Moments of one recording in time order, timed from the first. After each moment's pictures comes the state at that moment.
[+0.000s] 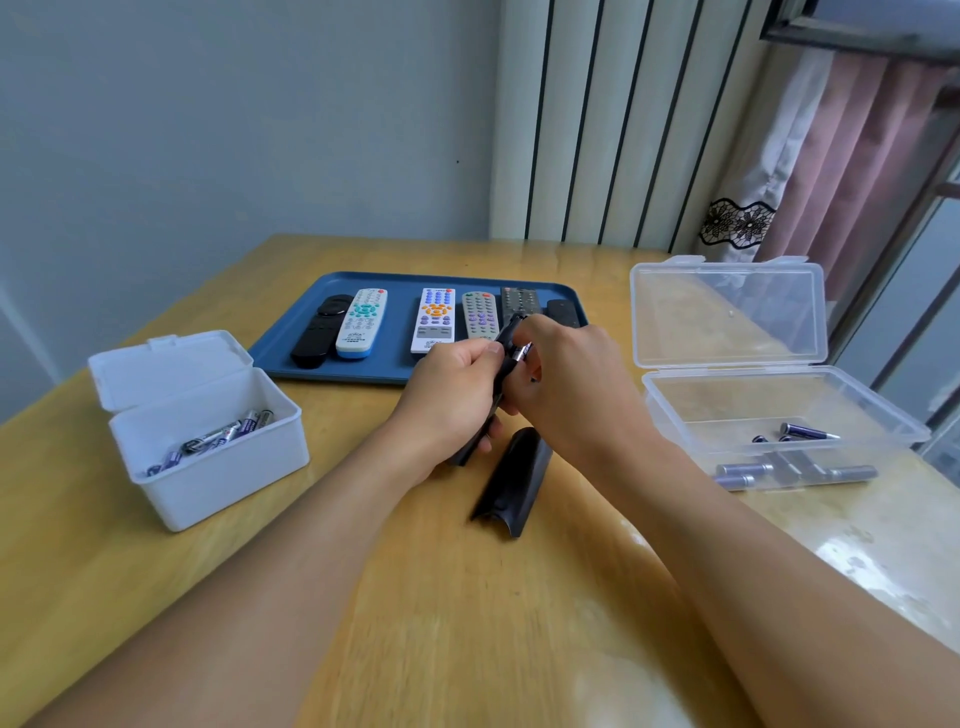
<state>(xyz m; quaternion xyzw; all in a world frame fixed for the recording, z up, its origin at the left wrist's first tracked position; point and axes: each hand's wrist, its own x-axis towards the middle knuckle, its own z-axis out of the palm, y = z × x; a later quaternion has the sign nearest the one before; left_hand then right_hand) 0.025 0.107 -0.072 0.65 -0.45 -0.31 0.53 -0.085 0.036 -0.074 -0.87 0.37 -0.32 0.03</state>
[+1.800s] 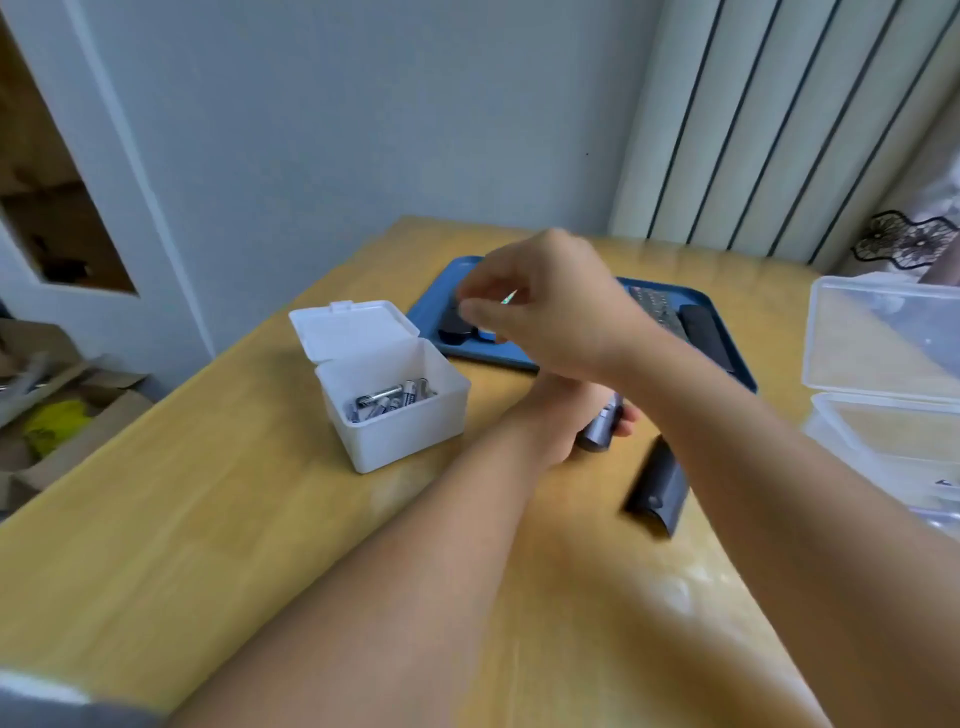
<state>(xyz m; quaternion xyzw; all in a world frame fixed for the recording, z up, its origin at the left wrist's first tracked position) 0.046 0.139 -0.065 0.63 -0.33 -0.45 0.54 0.024 0.103 -0.004 -0.93 0.15 -0.27 0.17</state>
